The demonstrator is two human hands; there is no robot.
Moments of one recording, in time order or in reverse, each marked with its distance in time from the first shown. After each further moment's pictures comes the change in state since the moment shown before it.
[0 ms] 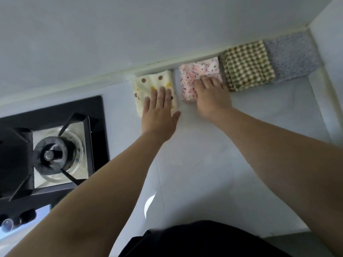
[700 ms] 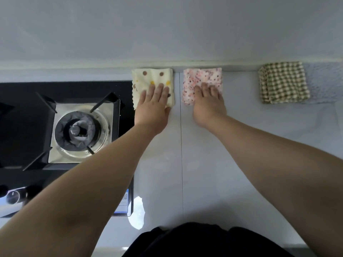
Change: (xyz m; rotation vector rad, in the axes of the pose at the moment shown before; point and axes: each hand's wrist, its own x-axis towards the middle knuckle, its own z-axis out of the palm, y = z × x) left_hand -0.022 -0.123 0.008 -0.068 0.050 -0.061; right_hand 0.007 -0.123 0.011 -0.057 -0.210 0.011
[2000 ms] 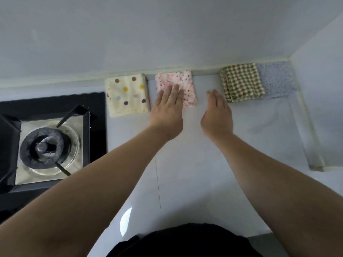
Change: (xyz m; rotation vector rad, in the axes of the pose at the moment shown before) left_hand -0.002 0.128 -0.047 -0.032 0.039 0.245; right_hand -0.057 0.105 0.013 0.278 0.425 0.166
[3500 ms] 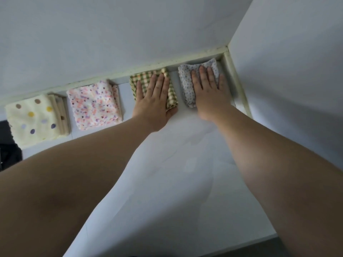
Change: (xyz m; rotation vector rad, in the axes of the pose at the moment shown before) left_hand 0.157 0.151 0.060 0.196 -0.046 0.087; right_hand 0.116 0.218 -0.044 -0.374 -0.246 -0.154
